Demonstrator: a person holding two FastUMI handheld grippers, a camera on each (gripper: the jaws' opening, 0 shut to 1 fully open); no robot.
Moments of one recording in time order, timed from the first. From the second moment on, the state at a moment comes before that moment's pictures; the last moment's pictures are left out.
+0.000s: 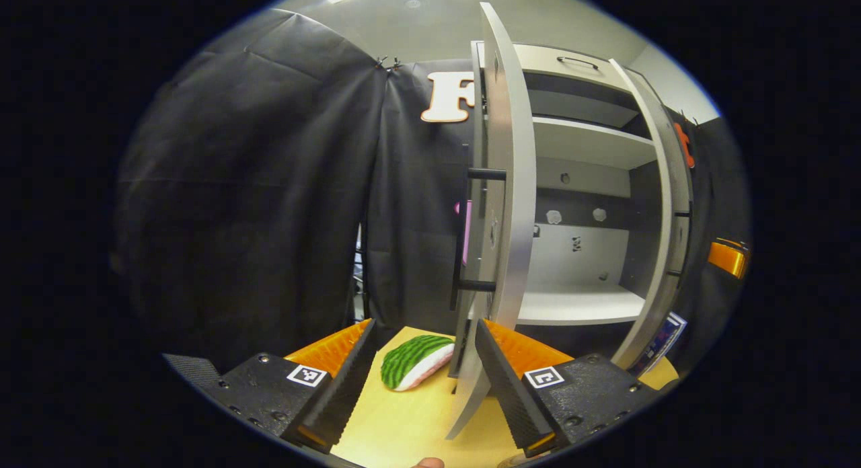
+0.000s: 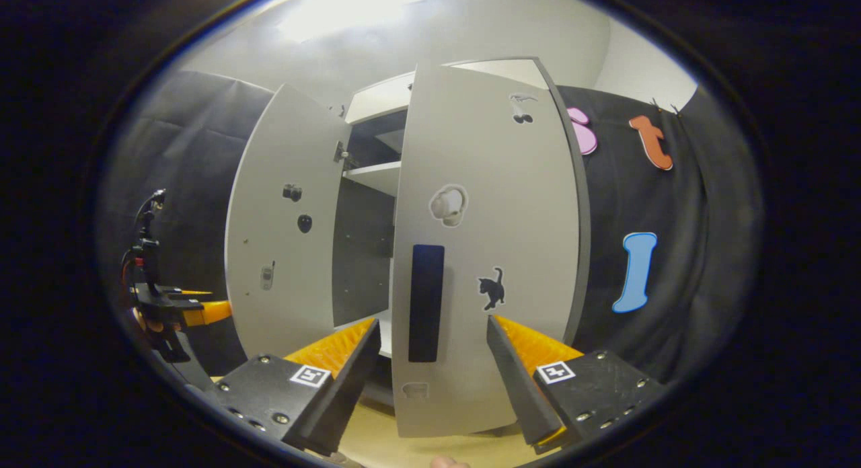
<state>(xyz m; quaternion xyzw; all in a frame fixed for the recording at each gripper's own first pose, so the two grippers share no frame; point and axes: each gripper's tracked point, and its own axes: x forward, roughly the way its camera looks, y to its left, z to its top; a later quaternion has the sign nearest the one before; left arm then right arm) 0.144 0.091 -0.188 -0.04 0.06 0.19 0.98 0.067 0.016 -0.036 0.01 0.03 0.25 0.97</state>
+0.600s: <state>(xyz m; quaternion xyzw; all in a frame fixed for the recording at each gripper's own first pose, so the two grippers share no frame) 0.212 -0.020 -0.189 -0.04 0.06 0.06 1.00 0.063 -0.031 -0.021 0.00 0.01 0.19 0.98</state>
